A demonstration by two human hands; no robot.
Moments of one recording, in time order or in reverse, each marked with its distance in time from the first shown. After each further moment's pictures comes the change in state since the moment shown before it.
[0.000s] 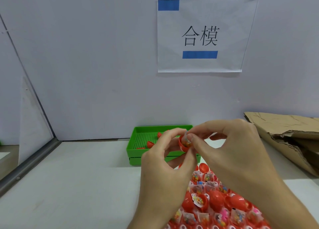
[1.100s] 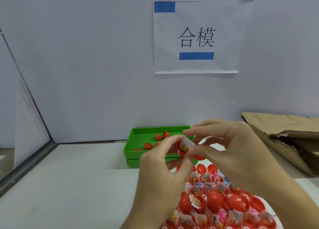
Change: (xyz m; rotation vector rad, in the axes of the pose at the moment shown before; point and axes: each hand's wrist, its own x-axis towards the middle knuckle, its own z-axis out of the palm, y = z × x) left_hand 0.000 -0.004 -0.003 0.126 -0.057 0.063; right_hand 0.003 0.018 -0.014 0.213 -0.213 0.043
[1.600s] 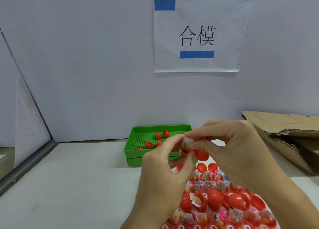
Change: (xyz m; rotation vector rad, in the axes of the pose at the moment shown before) left_hand -0.001 -0.001 0.000 0.052 -0.008 0.035; right_hand 0.001 -0.001 0.001 -0.065 0.058 -0.066
